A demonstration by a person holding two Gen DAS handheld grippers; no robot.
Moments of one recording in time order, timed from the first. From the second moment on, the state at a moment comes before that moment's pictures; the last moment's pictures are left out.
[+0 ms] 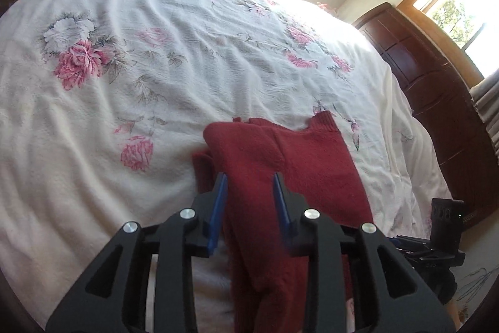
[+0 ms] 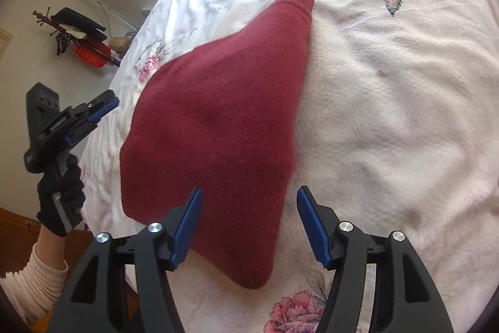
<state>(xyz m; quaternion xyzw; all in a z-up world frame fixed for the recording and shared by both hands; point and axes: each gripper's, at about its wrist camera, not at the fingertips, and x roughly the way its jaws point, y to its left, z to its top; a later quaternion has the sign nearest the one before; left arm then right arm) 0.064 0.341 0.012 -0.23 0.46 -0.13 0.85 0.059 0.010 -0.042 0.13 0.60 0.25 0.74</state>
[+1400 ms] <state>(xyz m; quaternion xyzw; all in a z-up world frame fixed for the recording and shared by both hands) -0.128 0.271 0.078 -0.09 0.52 0.07 0.85 -0.094 0.029 0.077 -0.02 0.53 0.11 0.84</state>
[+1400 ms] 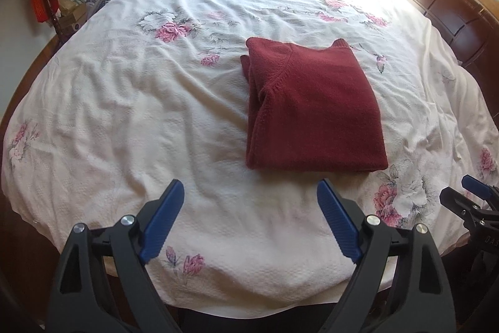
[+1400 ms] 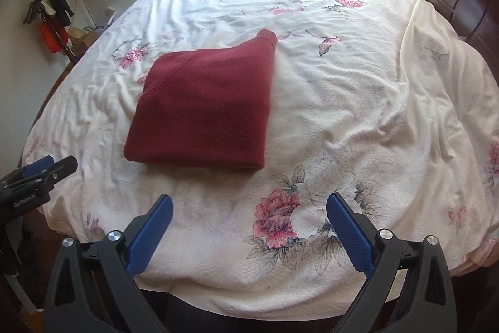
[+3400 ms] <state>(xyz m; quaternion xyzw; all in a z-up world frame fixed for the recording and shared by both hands) -0.138 0.249 0.070 -0.06 0.54 0.09 0.84 -0.095 0.039 0.066 -0.03 0.57 0.09 0.82</state>
